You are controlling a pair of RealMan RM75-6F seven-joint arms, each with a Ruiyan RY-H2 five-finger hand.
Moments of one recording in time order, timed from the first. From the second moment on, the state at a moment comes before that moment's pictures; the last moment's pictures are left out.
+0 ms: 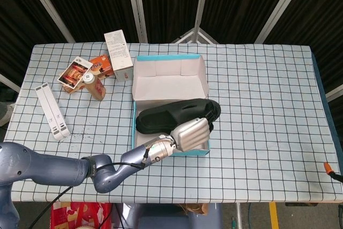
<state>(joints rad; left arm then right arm) -1.42 -1.48 -0.14 -1.70 1.05 0.89 1.40 0.00 -1.02 0.11 -1.50 -1.32 1.35 0.36</state>
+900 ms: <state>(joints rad) -1.38 -1.55 -0.05 -1.62 1.16 0.86 1.24 0.00 -1.01 0.11 -1.51 -1.31 1.35 0.35</state>
